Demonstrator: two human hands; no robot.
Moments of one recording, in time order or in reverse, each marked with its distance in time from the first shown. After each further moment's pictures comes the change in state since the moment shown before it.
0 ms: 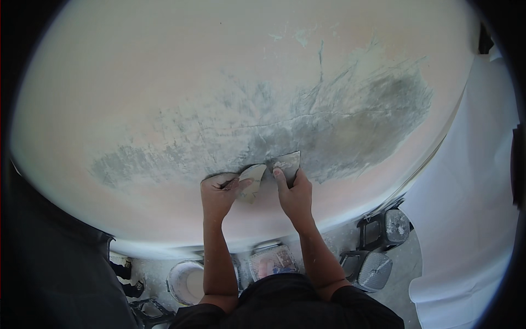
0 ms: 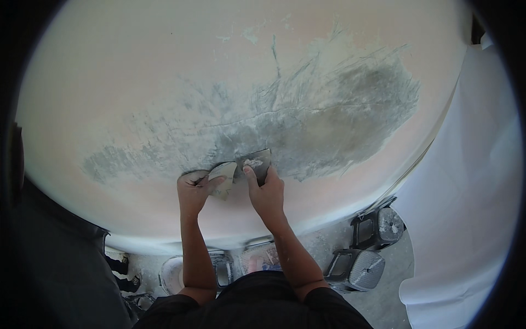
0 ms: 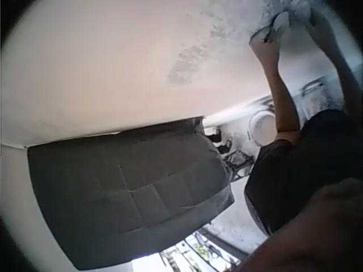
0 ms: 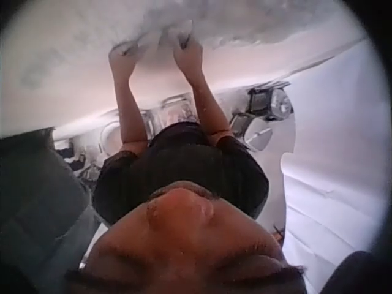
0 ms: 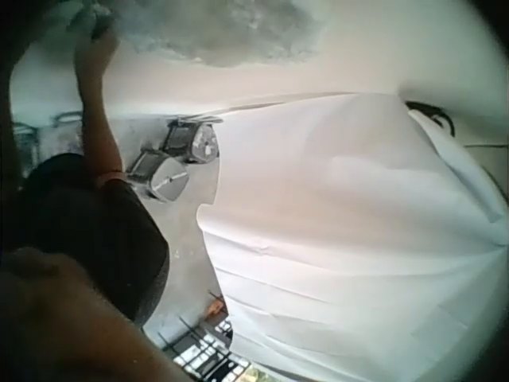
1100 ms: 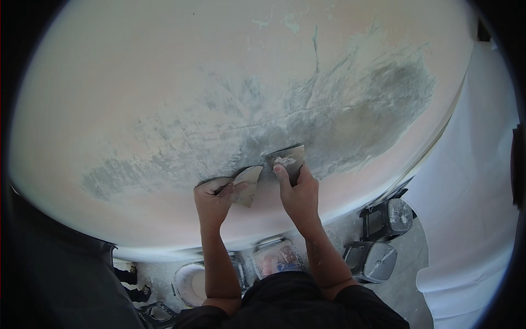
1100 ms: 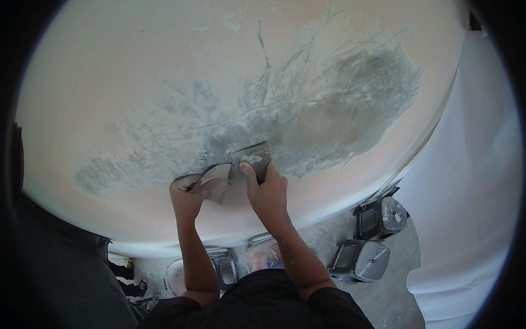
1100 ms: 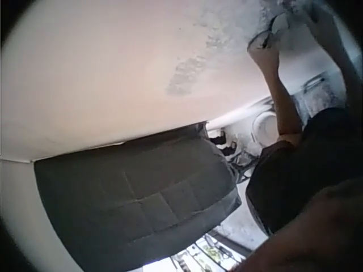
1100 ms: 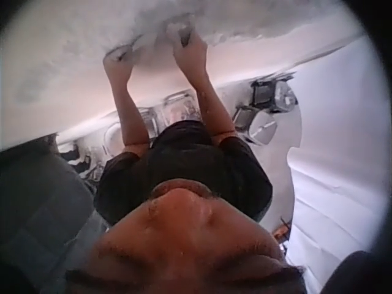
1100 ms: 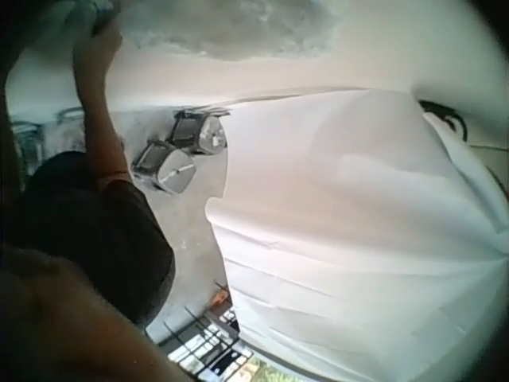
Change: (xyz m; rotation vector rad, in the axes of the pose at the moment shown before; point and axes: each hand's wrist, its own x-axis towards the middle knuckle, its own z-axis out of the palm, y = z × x) left_hand 0.001 -0.006 0.003 0.041 0.019 -0.016; right_hand 0.007 -0.020 -0.007 -0.080 0.052 -0.024
